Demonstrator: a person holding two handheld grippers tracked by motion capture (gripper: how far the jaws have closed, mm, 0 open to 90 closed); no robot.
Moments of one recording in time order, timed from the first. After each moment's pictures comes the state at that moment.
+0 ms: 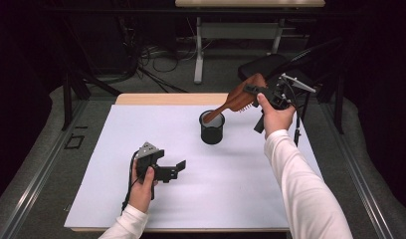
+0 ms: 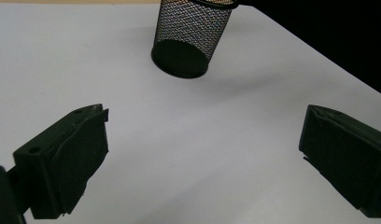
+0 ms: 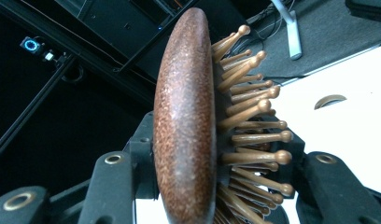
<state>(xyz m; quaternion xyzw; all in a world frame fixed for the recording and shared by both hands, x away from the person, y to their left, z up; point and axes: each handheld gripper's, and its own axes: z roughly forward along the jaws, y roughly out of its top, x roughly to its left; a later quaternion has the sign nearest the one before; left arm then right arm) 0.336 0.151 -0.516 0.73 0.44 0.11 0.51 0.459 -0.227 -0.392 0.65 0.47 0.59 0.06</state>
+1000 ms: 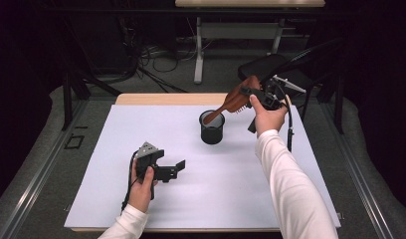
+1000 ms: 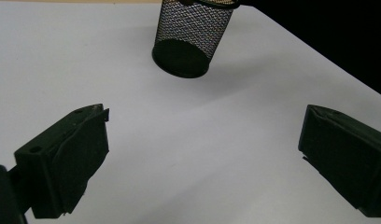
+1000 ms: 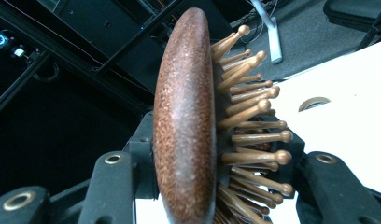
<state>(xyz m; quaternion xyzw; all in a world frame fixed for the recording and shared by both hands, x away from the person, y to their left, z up) 0.337 0.152 -0.517 0.73 0.44 0.11 0.51 0.471 -0.211 -0.406 0.66 0.48 0.57 0.09</state>
